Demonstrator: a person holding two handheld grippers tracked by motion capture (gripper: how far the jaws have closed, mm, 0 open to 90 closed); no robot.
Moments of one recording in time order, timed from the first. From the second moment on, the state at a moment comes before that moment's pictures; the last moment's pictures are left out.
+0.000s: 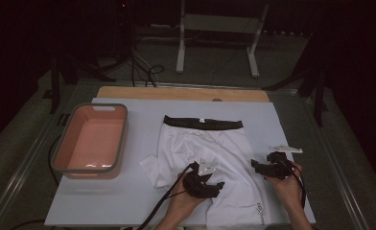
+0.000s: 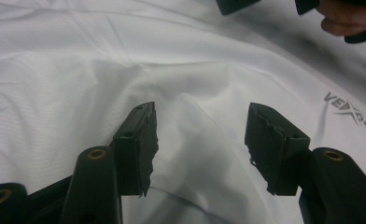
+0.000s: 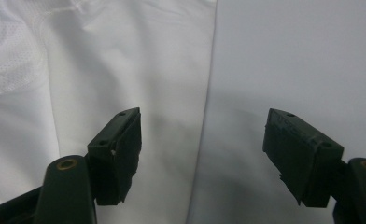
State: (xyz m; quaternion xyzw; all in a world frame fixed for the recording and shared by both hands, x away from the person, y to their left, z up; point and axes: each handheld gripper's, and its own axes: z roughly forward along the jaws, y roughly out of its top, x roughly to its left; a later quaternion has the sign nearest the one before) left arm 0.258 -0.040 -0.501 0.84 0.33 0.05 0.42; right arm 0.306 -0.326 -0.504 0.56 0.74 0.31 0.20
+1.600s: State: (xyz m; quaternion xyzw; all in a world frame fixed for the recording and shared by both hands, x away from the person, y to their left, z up) left arm 0.219 -0.046 -0.506 0.89 0.28 0.04 0.37; right arm 0.283 -0.325 -0.507 0.55 0.77 0.28 0.16
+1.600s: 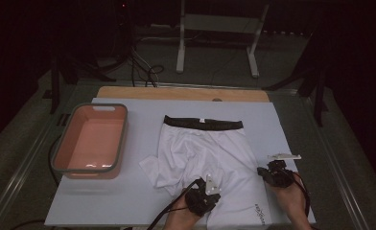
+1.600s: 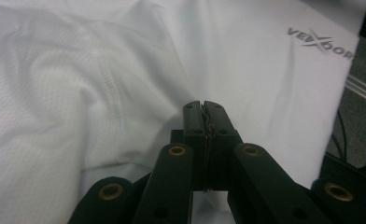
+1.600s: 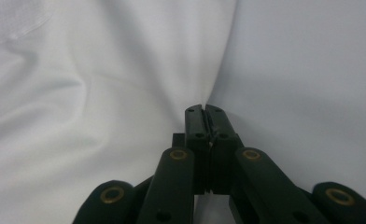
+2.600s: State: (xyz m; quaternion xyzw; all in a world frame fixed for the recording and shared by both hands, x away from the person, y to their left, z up) left arm 0.232 0.039 -0.475 0.83 0.36 0.14 0.41; right arm 0.276 -0.327 -0.498 0.54 0.75 0.32 0.19
